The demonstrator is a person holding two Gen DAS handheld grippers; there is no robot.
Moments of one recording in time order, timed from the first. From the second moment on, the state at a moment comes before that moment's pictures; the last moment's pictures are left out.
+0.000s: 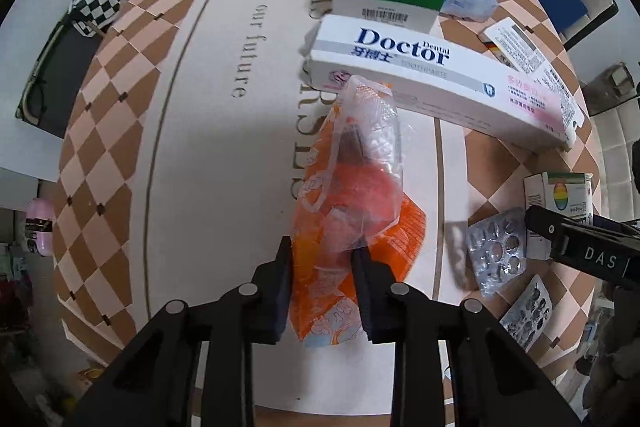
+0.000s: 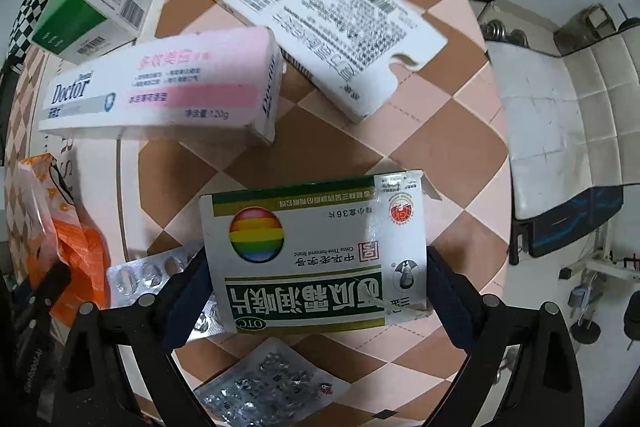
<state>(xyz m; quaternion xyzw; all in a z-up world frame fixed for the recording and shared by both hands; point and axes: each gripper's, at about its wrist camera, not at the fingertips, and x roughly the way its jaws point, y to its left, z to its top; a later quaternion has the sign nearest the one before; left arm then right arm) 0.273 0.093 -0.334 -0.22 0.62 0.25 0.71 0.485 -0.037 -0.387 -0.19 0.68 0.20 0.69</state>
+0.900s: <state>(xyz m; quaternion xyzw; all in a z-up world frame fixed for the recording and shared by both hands) 0.075 0.058 -0.197 -0.18 0.55 0.21 0.79 0.256 -0.130 -0.225 -0.08 0.59 0.22 0.77</state>
